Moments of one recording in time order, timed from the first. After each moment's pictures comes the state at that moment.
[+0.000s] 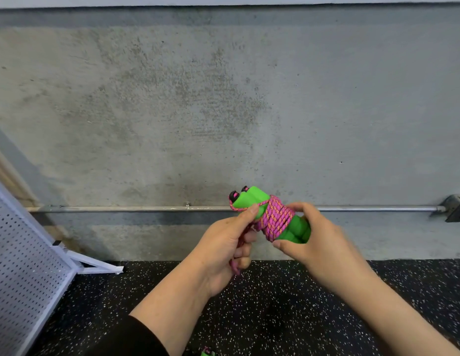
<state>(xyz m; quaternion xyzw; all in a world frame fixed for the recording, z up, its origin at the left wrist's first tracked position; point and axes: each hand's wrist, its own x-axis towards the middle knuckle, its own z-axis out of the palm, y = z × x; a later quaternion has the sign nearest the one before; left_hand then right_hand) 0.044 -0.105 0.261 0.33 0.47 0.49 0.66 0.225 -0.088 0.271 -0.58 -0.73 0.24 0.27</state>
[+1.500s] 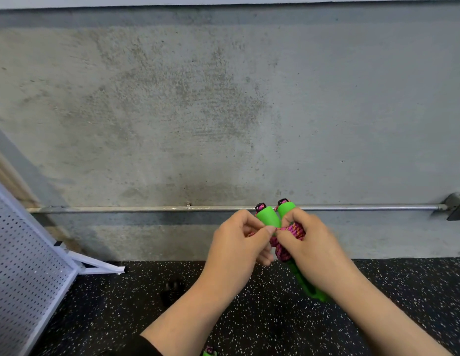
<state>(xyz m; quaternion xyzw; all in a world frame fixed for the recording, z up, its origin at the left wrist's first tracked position) 0.059 -0.113 0.253 0.48 0.55 0.52 0.45 0.212 -0.081 0.248 -0.57 -0.70 0.29 0.33</state>
